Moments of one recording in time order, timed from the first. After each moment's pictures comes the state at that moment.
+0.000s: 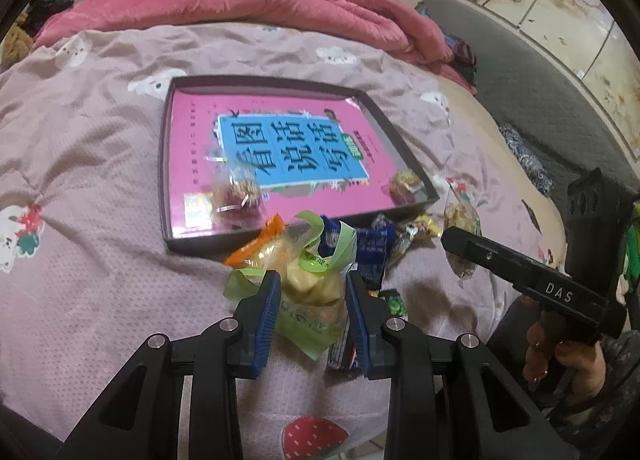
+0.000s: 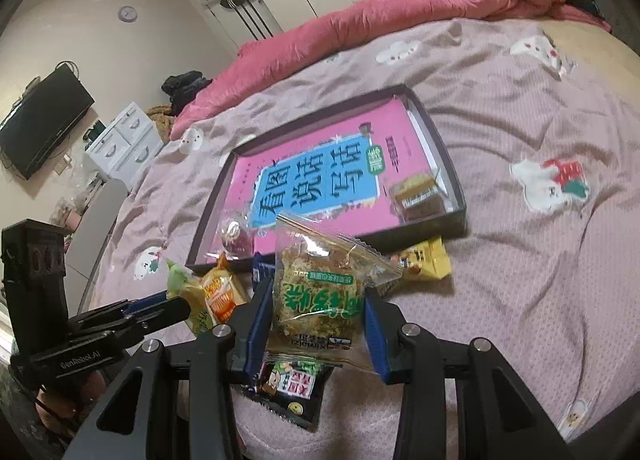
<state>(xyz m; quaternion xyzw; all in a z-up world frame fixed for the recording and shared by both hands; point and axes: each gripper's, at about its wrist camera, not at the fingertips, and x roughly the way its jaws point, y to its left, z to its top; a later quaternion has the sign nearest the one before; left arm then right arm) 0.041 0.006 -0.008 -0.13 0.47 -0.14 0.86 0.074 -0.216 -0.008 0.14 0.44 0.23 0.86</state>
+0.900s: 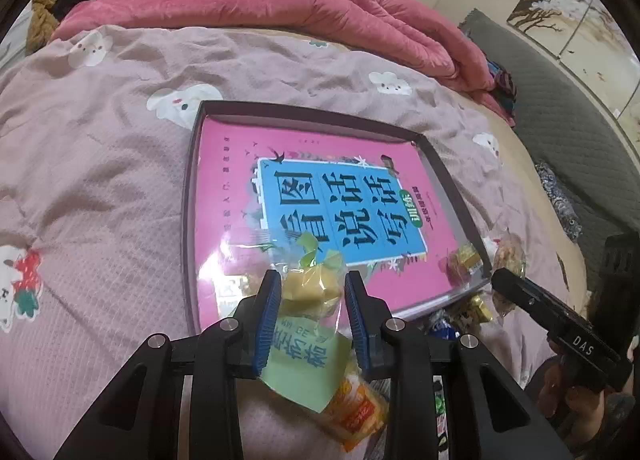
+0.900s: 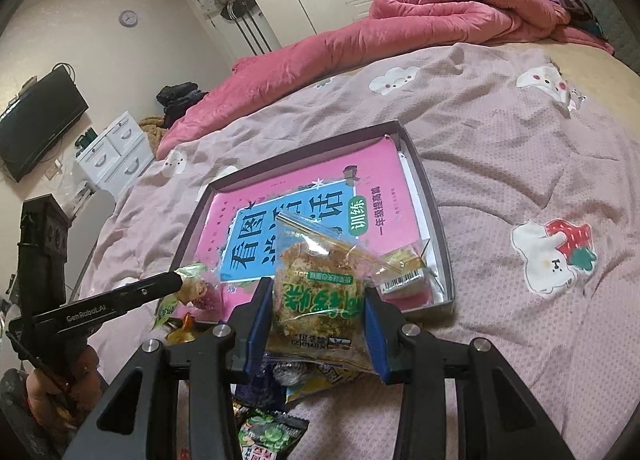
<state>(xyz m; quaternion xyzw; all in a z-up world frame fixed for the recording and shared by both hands) 0.123 0.028 -0.024 -0.16 0.47 -0.08 0.87 0.129 -0.219 -0.013 0.12 0.42 0.21 0.88</state>
